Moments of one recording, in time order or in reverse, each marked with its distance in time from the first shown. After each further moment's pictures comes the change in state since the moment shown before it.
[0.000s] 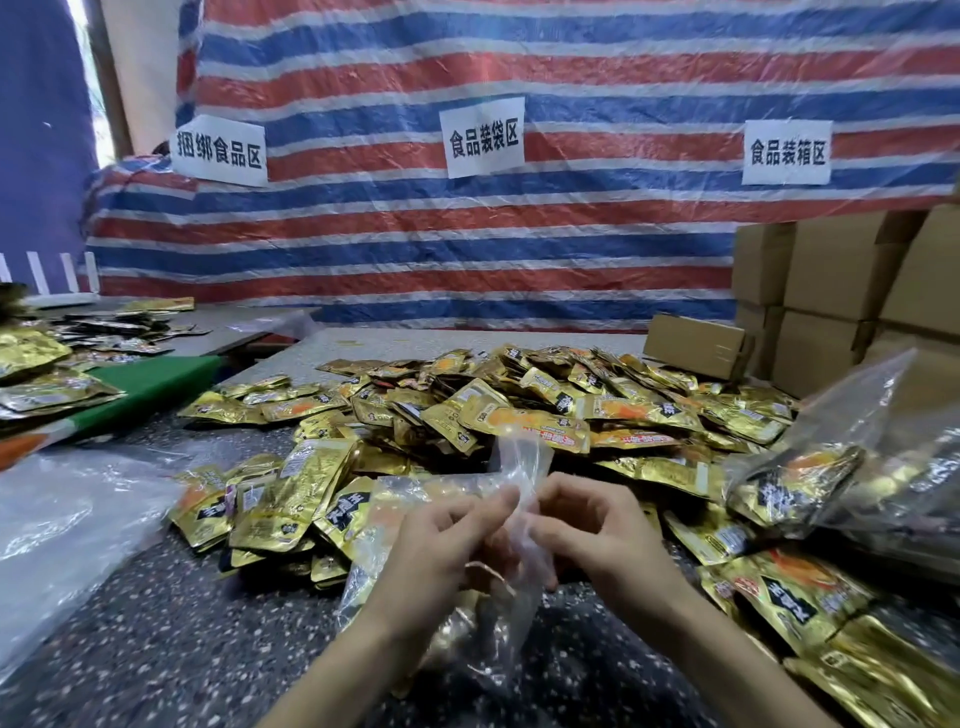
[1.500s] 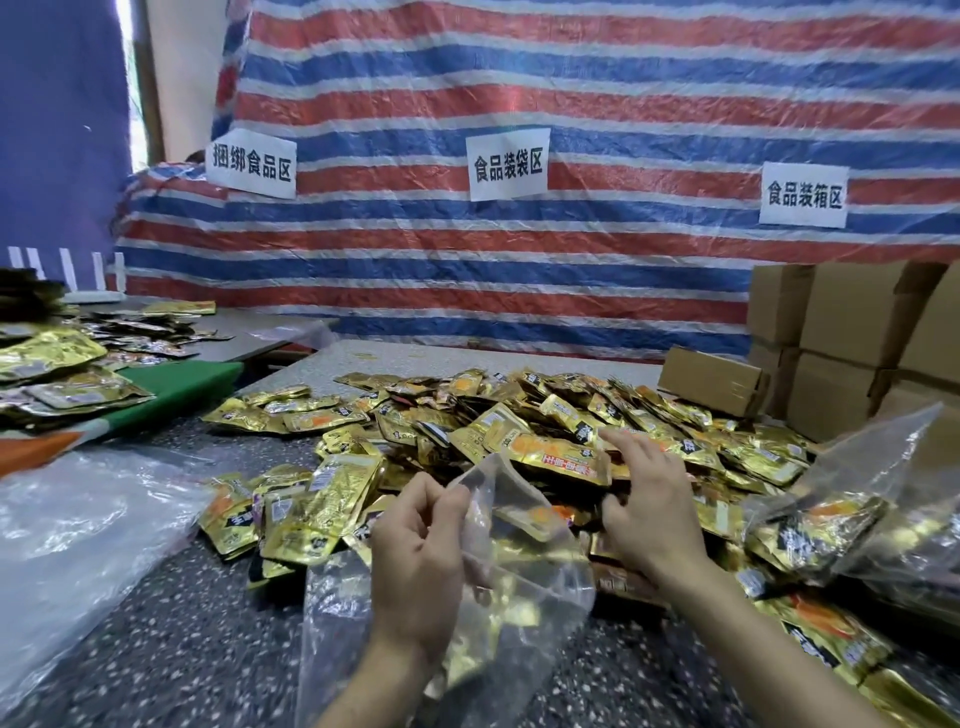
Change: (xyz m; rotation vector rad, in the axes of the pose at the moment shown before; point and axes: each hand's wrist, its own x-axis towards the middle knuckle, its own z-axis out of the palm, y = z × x) left_hand 0.001 0.002 -0.010 -0.040 0.516 0.375; right_hand 0.061 0.029 -0.047 -1.112 0.436 0.029
